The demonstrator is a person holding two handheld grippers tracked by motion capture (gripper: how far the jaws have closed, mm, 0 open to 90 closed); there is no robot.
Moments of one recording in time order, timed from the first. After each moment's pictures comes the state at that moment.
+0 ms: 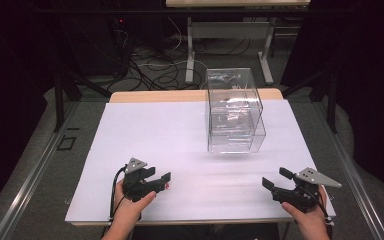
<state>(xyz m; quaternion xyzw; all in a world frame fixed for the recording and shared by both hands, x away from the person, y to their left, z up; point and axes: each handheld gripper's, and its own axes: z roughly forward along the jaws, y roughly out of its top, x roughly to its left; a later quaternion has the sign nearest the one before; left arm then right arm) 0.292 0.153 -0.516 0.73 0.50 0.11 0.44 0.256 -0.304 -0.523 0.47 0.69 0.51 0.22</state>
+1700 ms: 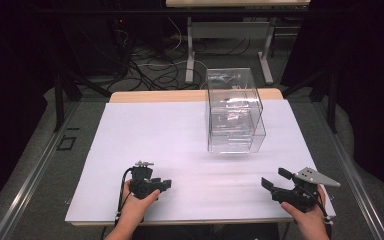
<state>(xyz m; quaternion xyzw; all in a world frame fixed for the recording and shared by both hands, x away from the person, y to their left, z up) 0.312 0.147 -0.545 0.75 0.56 0.02 0.34 0.258 -0.303 -0.526 0.47 0.69 0.51 0.21</state>
